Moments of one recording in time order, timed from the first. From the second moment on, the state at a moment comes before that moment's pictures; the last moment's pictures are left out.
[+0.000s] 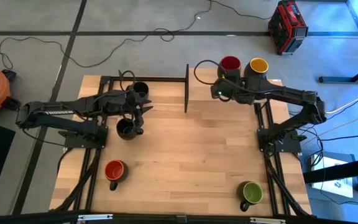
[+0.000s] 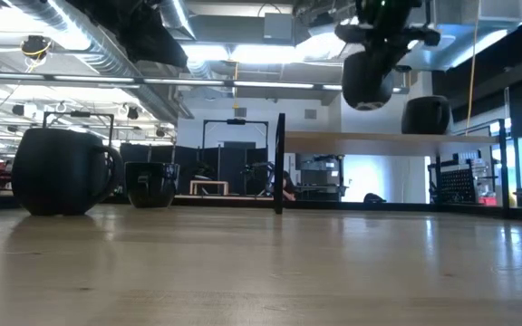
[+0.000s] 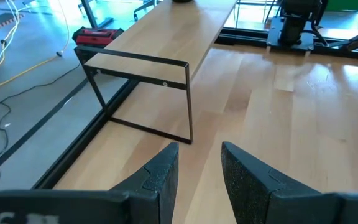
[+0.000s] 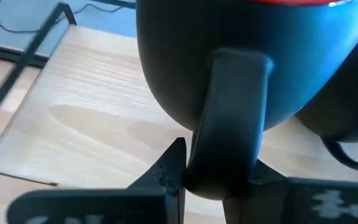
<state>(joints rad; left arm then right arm) 0.17 0.88 0.75 -0.29 -0.24 -0.05 -0.24 1.44 1.45 -1.21 0.72 0.97</state>
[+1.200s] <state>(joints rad) 0.17 0.88 0.75 -0.29 -0.25 -0.01 -0.53 1.45 1.33 -0.93 0.51 0.70</state>
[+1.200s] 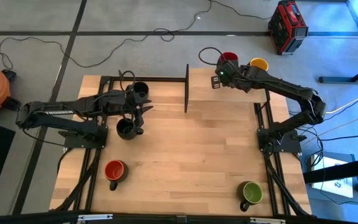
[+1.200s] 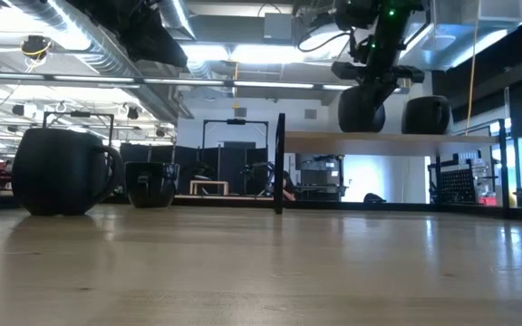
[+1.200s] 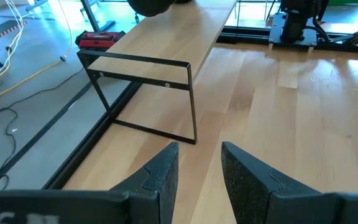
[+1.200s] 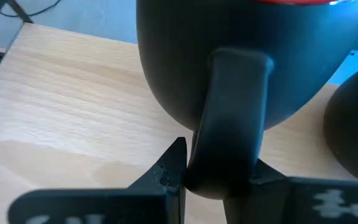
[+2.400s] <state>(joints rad) 0.17 0.88 0.75 -0.27 -0.25 -0.01 -0.52 1.45 1.26 -0.89 0.48 0.70</state>
